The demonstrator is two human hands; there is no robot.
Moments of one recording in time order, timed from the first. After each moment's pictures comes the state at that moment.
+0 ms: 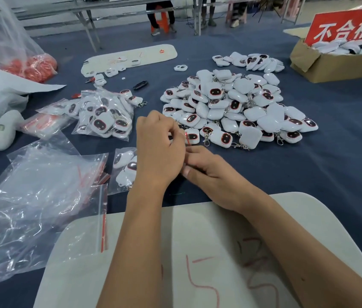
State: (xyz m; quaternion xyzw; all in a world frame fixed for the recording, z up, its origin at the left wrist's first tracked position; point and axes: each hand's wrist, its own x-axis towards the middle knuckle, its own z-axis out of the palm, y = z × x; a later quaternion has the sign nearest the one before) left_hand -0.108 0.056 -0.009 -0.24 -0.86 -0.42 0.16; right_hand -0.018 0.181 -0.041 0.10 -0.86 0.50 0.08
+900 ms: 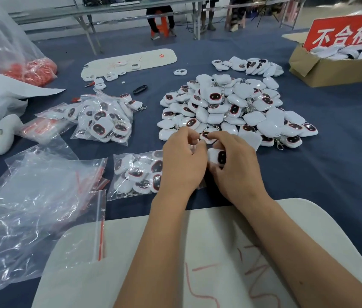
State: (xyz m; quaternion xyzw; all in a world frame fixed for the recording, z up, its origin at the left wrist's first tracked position) left_hand -0.090 0.092 -0.024 -0.19 -0.82 -0.54 0.03; right_hand -0.026 0.199 -0.049 -0.14 -0.90 0.32 0.26
